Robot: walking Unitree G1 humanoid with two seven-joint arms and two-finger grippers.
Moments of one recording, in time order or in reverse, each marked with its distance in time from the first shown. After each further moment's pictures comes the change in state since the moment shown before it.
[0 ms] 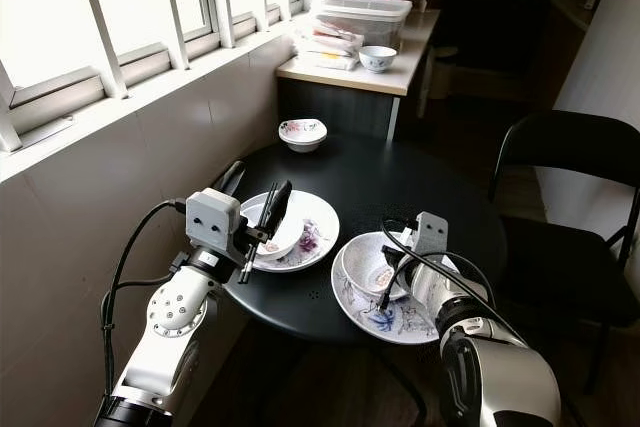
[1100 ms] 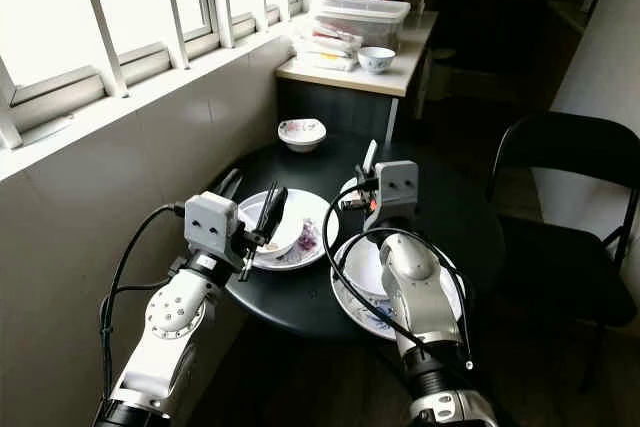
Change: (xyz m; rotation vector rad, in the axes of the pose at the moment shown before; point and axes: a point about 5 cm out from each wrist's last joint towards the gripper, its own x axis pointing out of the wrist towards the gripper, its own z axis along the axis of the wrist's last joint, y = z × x) left arm -0.004 0.002 -0.008 -0.026 0.048 0.017; right arm -0.057 0.085 0.036 -0.426 -0.734 0.223
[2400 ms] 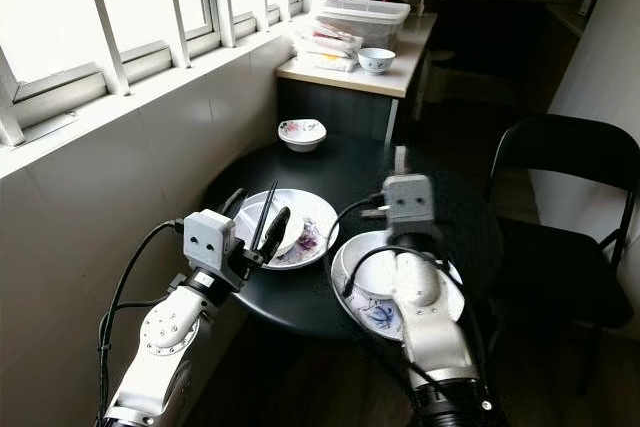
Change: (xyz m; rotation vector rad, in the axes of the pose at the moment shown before) left arm -0.015 -0.004 -0.013 -0.070 0.053 -0.062; right arm -0.035 -0.054 0.009 -0.338 -0.022 -0.533
